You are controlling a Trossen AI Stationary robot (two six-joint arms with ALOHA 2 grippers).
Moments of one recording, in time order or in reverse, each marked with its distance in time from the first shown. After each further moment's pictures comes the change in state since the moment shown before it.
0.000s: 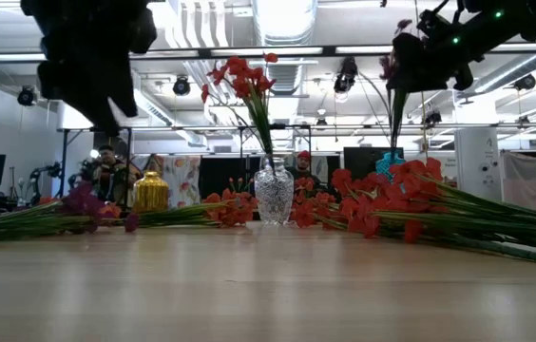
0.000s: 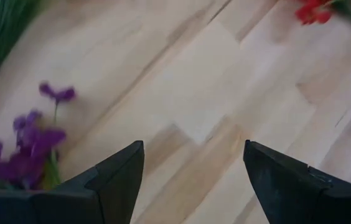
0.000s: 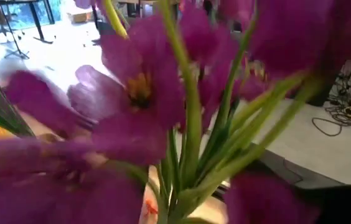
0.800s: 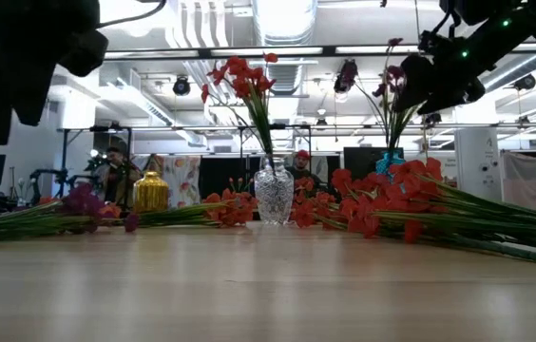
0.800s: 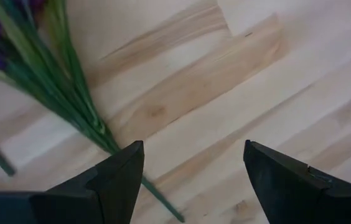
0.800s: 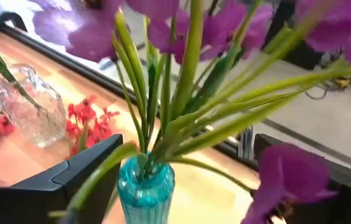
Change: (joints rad) left arm -0.098 0.000 0.000 -0.171 0.264 -0.434; right arm 0.000 0.000 0.017 -0.271 -0.008 0.067
